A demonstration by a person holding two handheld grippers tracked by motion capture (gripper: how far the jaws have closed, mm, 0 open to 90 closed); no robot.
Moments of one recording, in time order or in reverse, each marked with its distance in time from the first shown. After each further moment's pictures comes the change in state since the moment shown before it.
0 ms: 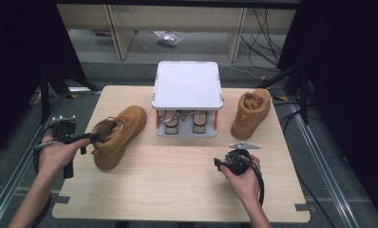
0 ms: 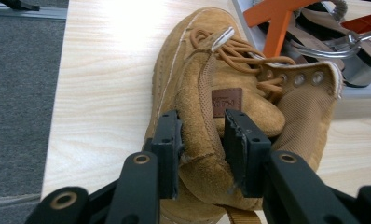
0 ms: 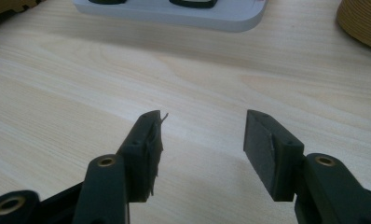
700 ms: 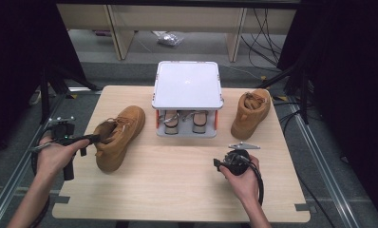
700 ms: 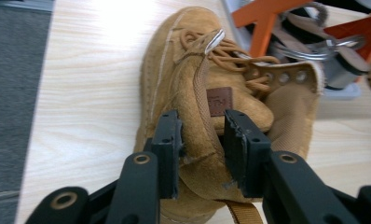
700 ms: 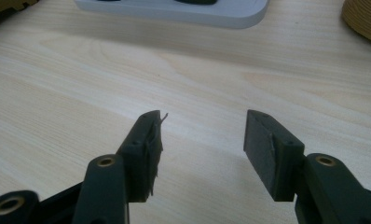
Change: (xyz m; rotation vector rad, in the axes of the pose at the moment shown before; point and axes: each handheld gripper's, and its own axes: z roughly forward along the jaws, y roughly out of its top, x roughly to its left) left arm -0.003 0.000 -0.007 0.007 -0.061 -0.034; right arm -0.001 -0.001 0.003 0.000 0.005 -0.018
